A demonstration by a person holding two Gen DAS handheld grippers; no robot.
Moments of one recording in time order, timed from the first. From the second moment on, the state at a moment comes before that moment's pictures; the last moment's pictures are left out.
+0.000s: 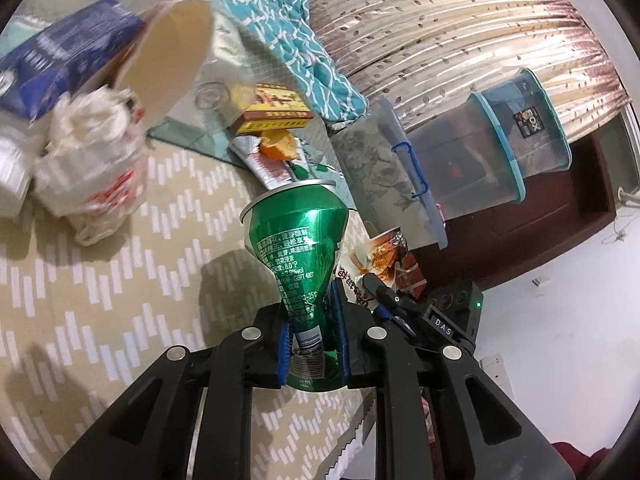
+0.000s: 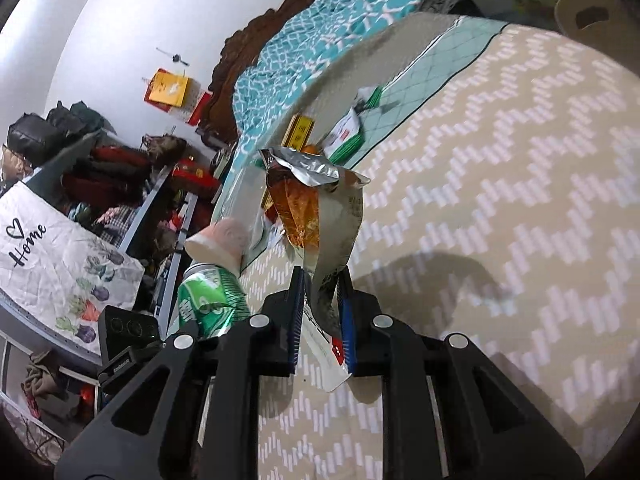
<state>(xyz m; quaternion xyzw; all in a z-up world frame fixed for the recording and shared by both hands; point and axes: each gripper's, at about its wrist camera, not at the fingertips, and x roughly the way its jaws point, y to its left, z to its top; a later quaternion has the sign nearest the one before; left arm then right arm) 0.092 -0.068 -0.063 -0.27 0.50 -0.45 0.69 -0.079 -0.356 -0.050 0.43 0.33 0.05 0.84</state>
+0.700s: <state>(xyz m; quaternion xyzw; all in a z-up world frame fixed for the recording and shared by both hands) 0.094 -0.418 0.001 -0.05 0.51 -0.59 0.62 -0.179 -0.577 -0.033 0.45 0.22 -0.18 0.85</state>
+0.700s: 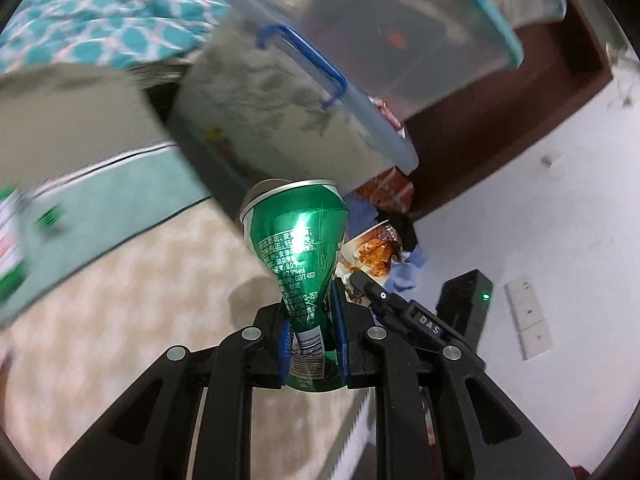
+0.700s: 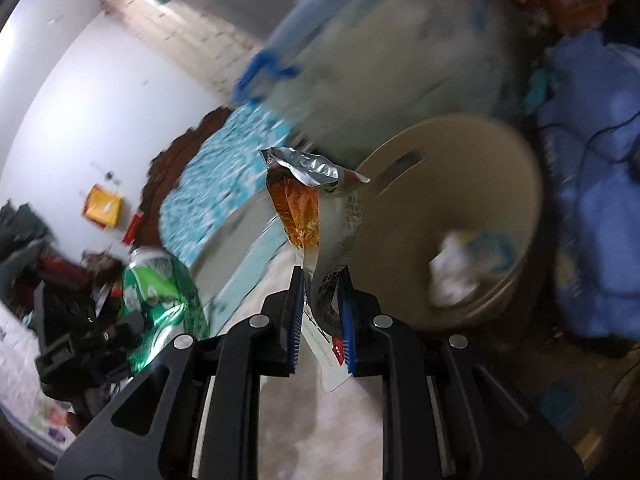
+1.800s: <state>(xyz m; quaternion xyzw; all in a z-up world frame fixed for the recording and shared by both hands) 0.072 -0.128 -0.015 -0.06 0.47 -0.43 0.76 0.027 -0.401 -0.025 0.32 0.37 0.05 0.87</state>
